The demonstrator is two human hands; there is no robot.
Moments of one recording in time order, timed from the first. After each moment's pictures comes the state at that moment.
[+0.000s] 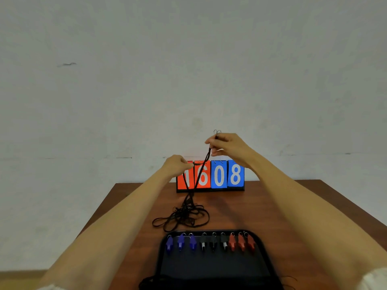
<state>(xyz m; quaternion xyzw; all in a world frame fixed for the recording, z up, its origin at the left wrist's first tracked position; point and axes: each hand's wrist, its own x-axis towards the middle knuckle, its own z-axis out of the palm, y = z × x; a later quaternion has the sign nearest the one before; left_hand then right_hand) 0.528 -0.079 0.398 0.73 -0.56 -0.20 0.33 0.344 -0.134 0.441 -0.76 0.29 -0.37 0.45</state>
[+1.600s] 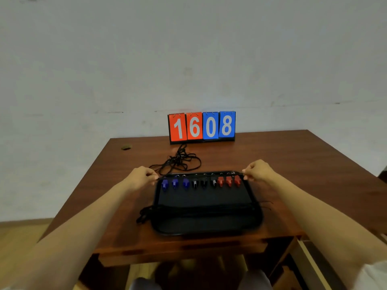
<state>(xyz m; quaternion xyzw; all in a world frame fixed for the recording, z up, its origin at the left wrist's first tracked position) 0.581 0.034 0.239 0.75 -0.59 -0.25 0.19 0.217 -0.093 0.238 -0.67 0.64 -0.17 0.34</state>
